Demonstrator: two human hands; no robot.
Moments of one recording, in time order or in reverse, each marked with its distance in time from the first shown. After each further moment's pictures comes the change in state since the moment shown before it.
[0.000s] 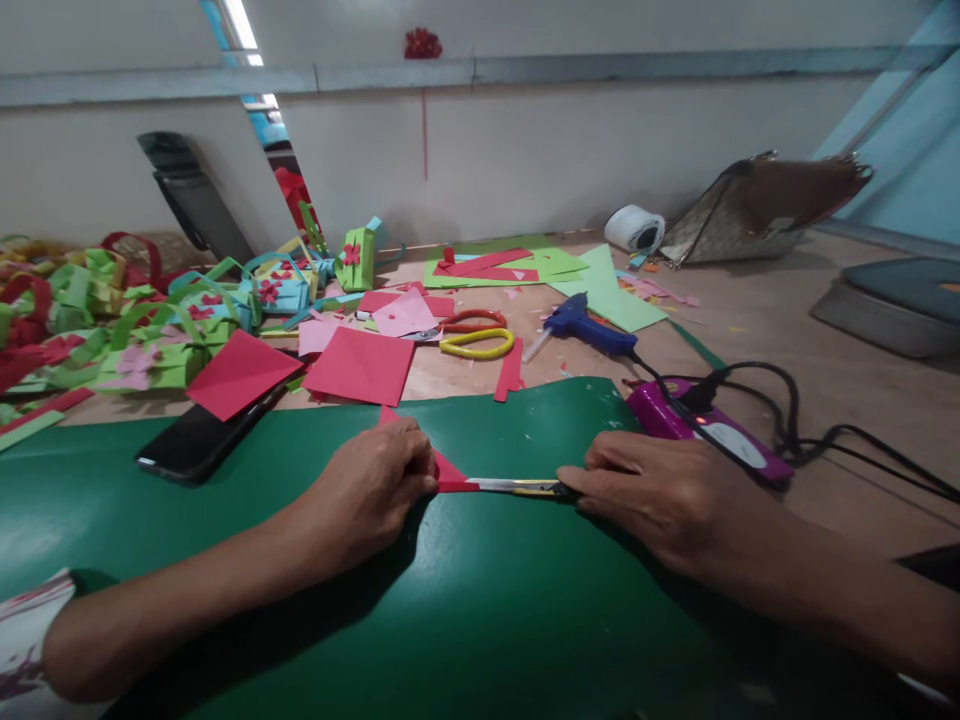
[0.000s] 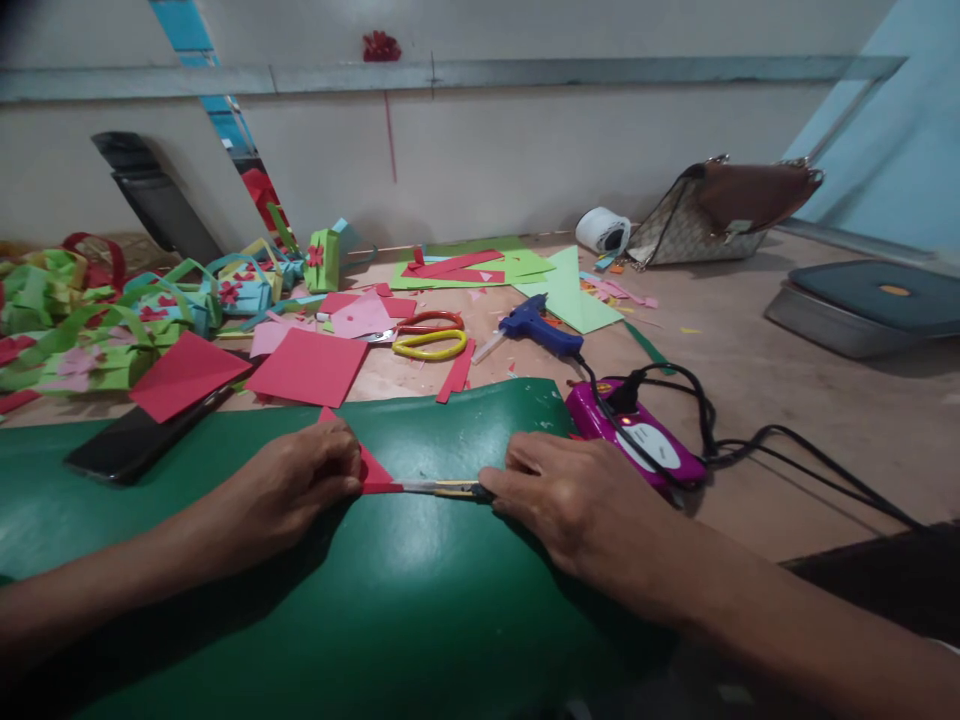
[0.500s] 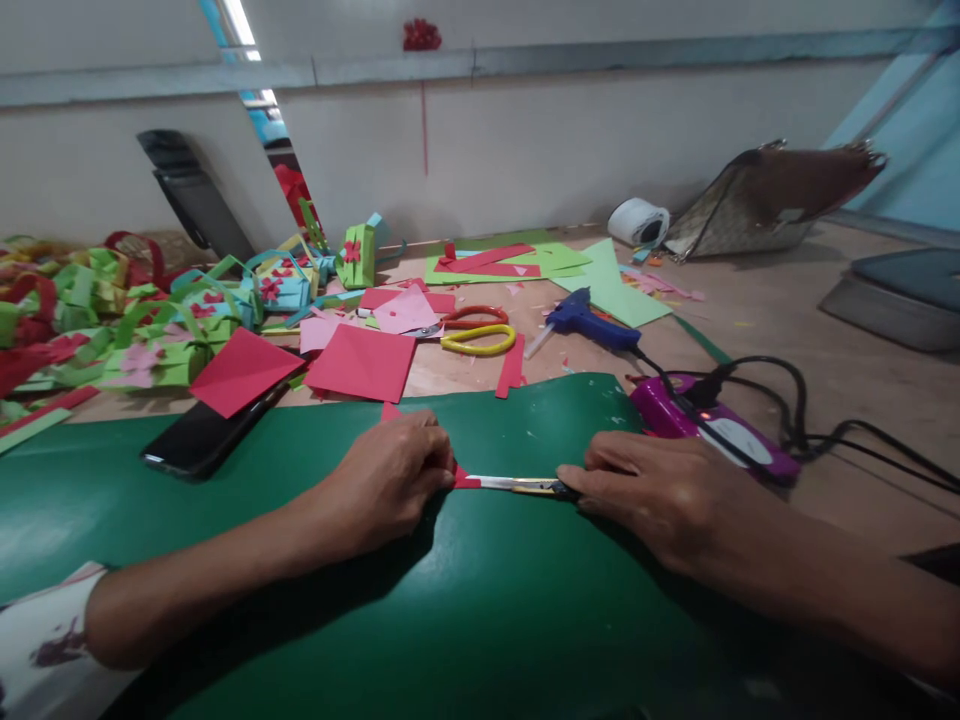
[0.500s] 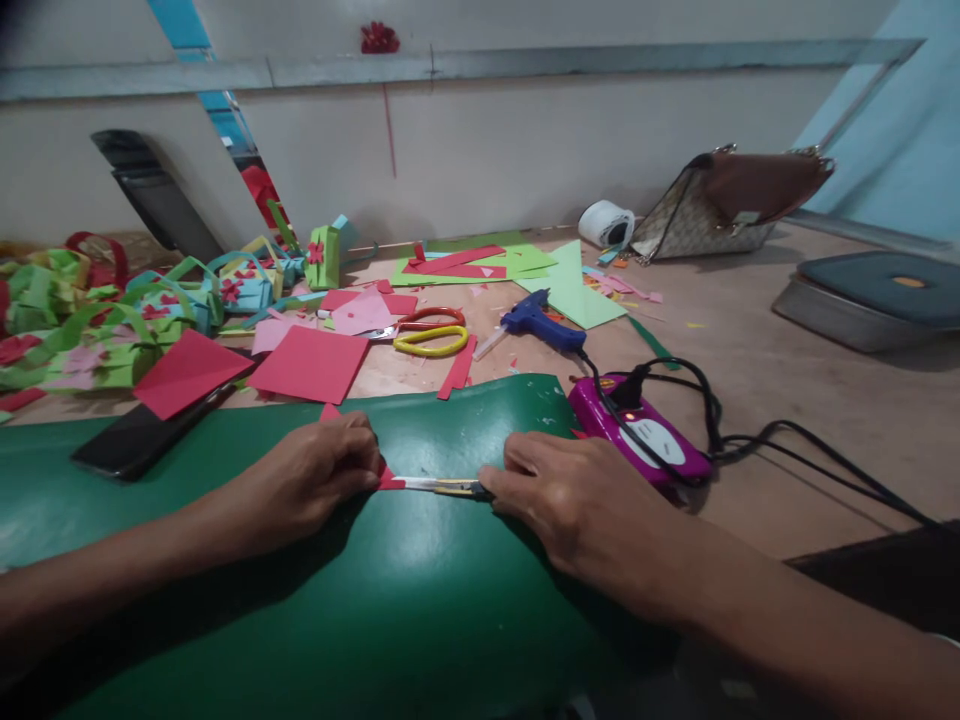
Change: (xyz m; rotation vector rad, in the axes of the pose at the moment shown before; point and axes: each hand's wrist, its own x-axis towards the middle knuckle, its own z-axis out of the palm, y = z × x) left_hand 0.011 0.008 -0.001 0.006 -0.057 0.021; right_hand -0.001 -0.002 0.001 -0.057 0.002 -0.057
